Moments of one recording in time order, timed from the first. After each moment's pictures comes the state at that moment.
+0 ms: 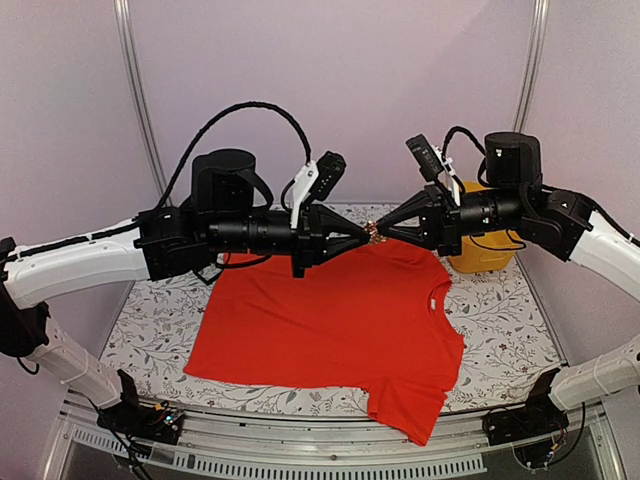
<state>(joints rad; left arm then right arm) -1.07 1.43 1.29 -0.03 0.36 -0.01 0.77 1.21 1.25 -0.31 -0.76 0.03</state>
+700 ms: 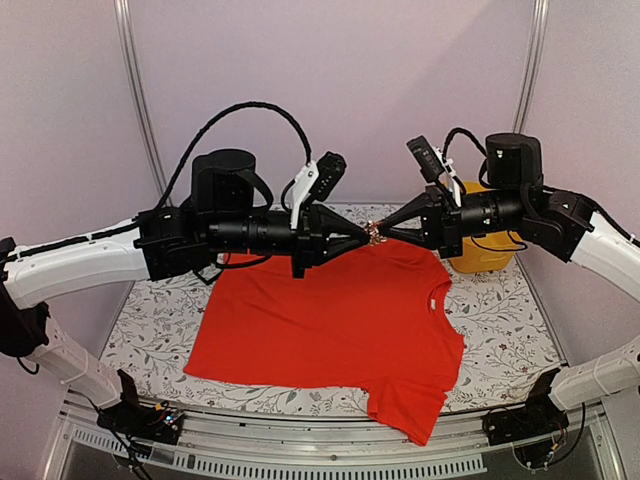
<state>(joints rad) -1.07 1.43 1.29 -0.03 0.36 -0.01 0.77 1.21 1.26 -0.35 -0.74 0.03</state>
